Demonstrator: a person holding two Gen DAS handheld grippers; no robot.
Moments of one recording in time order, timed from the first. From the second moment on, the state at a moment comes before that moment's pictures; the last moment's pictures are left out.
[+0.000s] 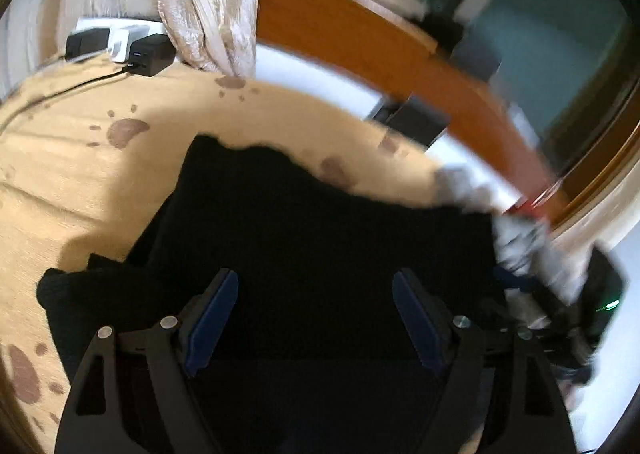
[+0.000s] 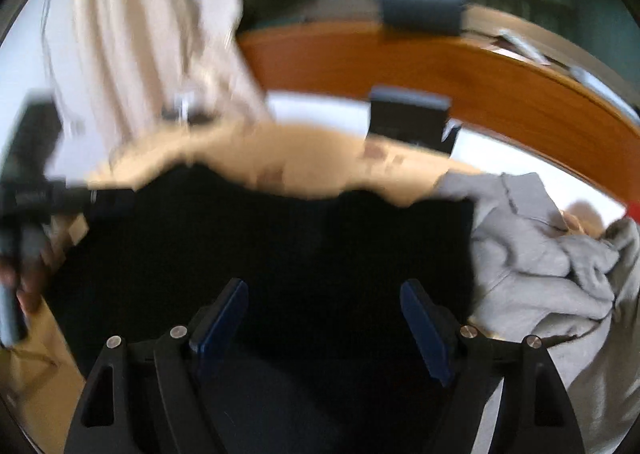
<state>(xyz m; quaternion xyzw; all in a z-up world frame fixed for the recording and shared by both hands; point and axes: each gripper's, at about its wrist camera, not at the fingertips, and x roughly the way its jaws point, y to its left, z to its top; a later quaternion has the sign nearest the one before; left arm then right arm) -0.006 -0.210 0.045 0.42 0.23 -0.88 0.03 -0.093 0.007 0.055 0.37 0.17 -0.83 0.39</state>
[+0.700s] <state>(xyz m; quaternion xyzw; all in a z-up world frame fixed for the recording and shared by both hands) 0.042 -0.166 0.053 0.41 0.09 -0.91 0.04 -0.093 0.123 0.072 0.39 -0.04 -0.81 0.43</state>
